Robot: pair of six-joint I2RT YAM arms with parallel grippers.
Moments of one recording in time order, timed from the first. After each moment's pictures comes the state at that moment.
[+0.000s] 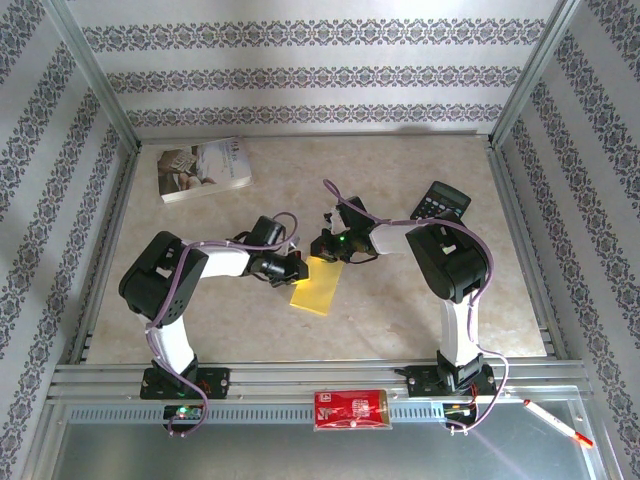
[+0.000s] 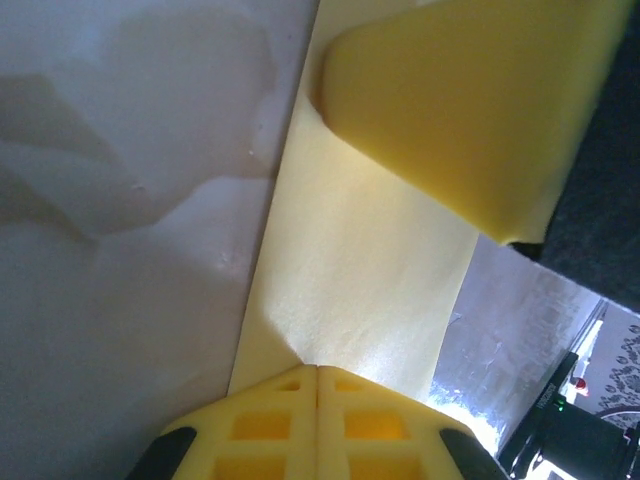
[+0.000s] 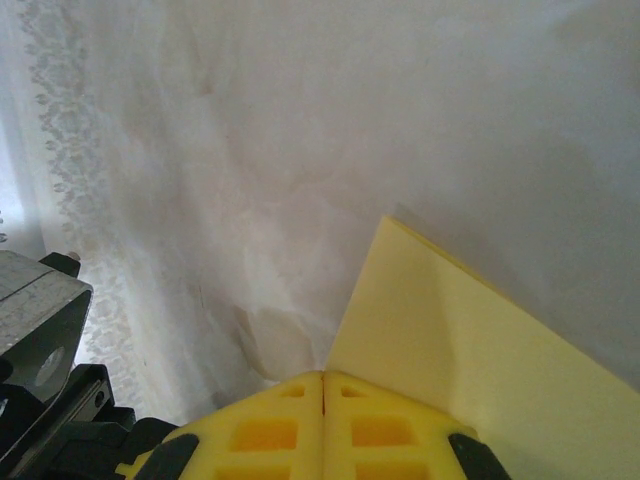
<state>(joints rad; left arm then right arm) -0.48 1.80 0.81 -0.03 0.64 -0.74 0.52 2.02 1.07 0.00 -0.65 0.76</state>
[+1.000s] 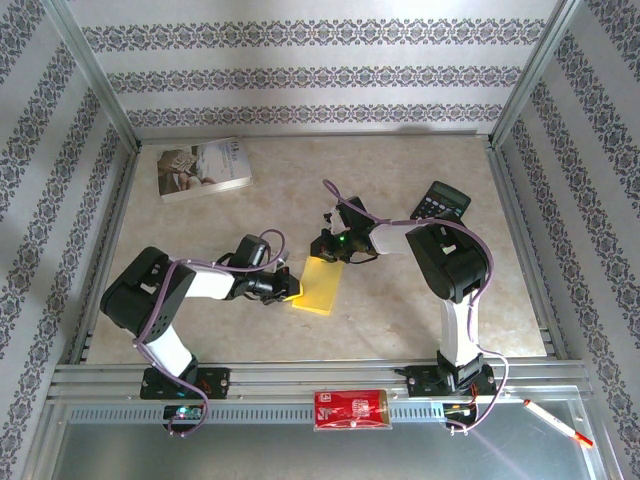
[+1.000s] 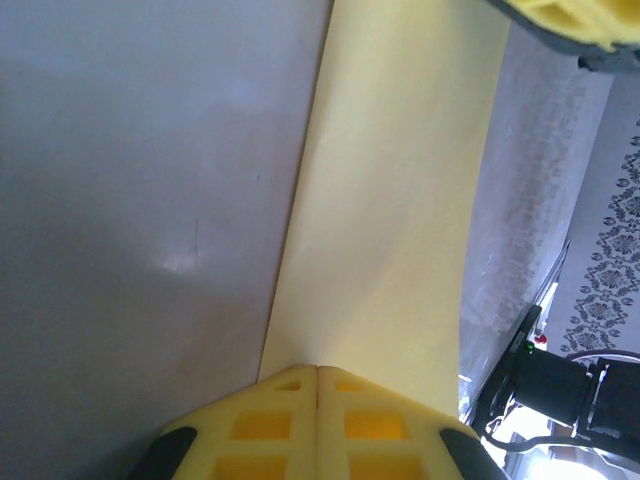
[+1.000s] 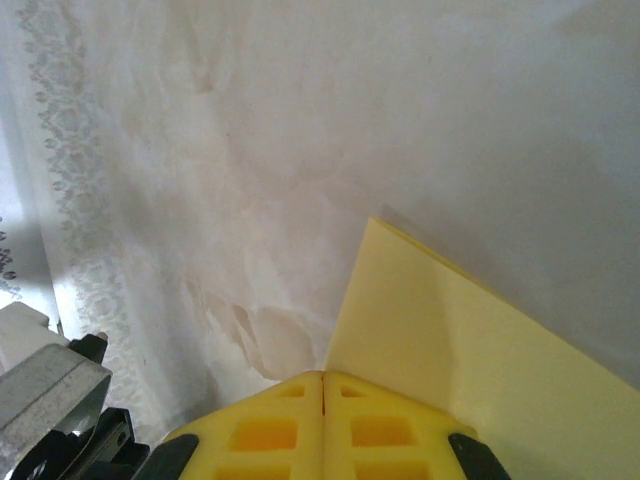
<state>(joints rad) -0.48 1.67 0.55 0.17 0.71 -0.81 0.52 2.02 1.07 0.00 -0.65 0.76</state>
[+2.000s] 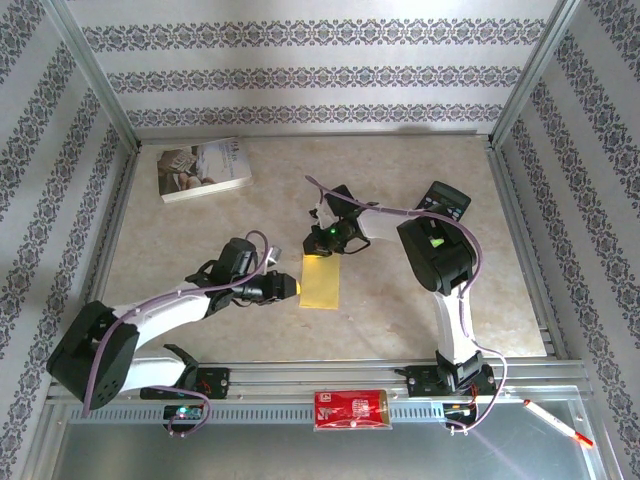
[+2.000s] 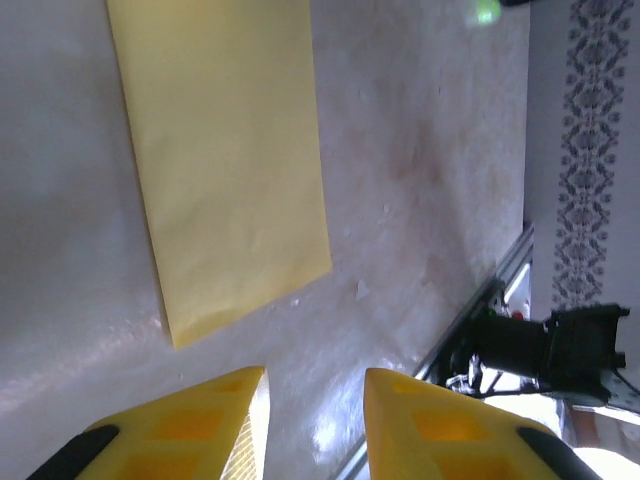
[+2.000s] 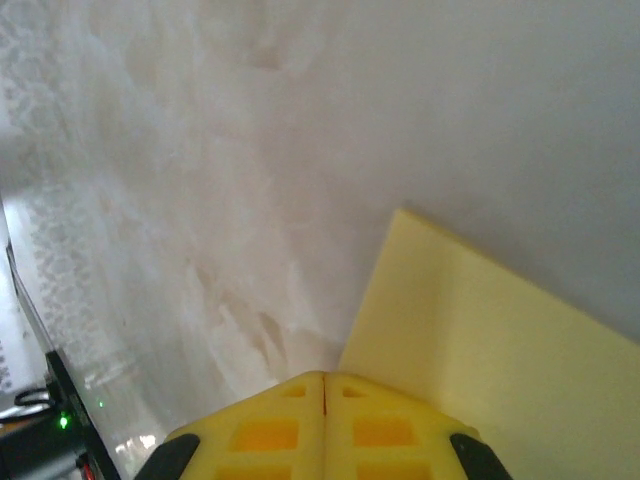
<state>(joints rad) -0.53 1.24 0.48 0.00 0.60 -0.80 0.54 2.12 1.34 -0.35 -0.71 0.49</state>
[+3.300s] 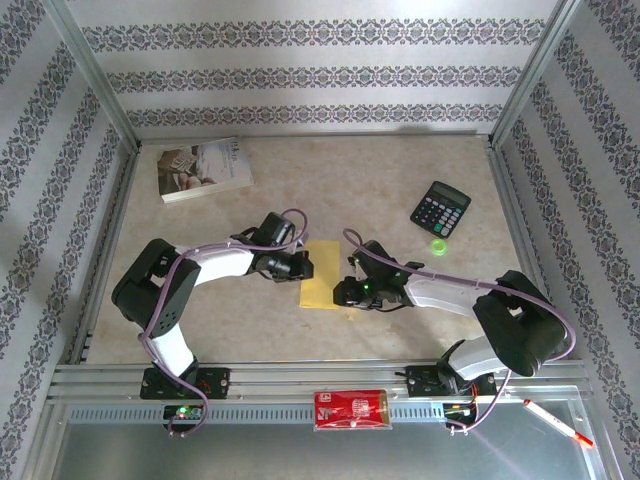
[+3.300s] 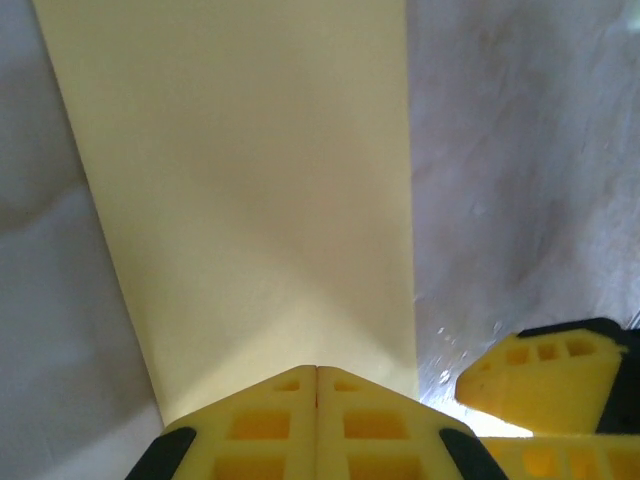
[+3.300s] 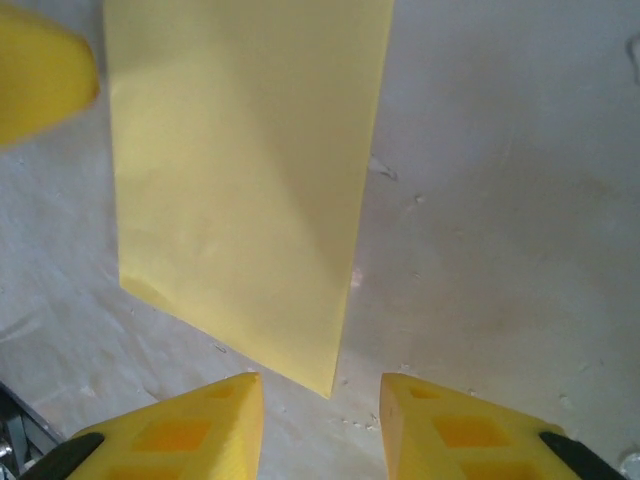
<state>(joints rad) -0.56 1.73 0.88 -0.19 0.52 -0.62 0.69 1.44 0.60 -0.22 -0.37 0.79</state>
